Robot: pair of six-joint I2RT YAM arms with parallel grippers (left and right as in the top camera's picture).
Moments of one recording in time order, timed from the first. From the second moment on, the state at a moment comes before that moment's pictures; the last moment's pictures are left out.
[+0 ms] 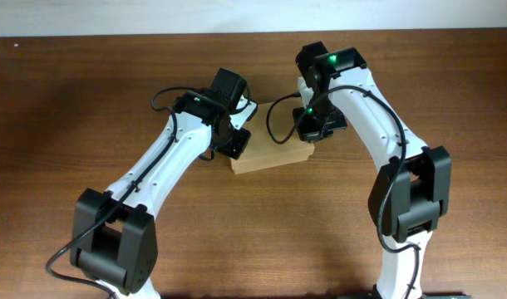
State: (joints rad) left arm -0.44 1.85 1.50 -0.96 0.04 0.09; right arm 0.32 2.13 1.95 -1.45 -0.09 0.11
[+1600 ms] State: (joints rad) left arm 0.09 1.88 2.06 -1.05 -0.21 0.12; right arm -0.17 2.15 2.58 -1.66 -0.07 0.09
